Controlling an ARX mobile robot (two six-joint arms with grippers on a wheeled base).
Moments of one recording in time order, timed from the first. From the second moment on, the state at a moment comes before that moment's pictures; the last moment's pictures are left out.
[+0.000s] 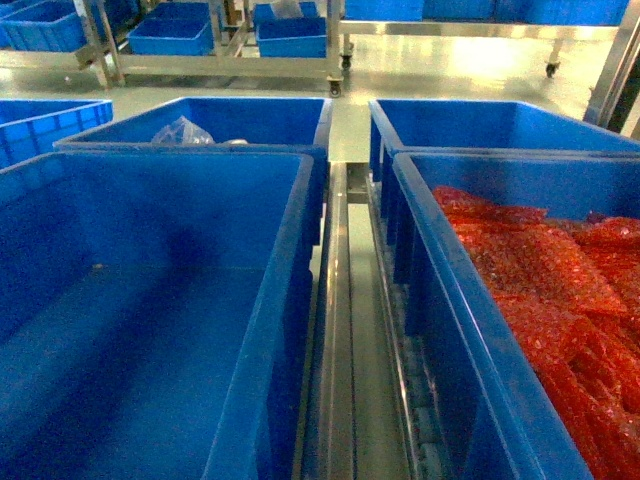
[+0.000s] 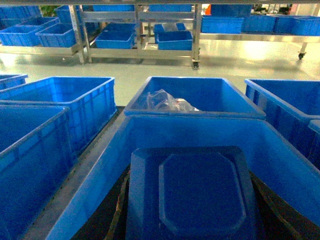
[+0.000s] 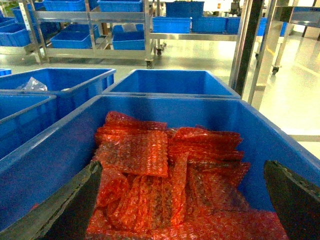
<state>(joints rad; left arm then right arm) -0.19 0.50 0.21 0.28 -0.25 -0.02 0.00 0.00 0.01 0.00 0.00 0.00</state>
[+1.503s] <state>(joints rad) -0.11 0.71 0.14 0.56 -0.11 -0.02 0.00 0.00 0.01 -0.01 0.00 0.00</state>
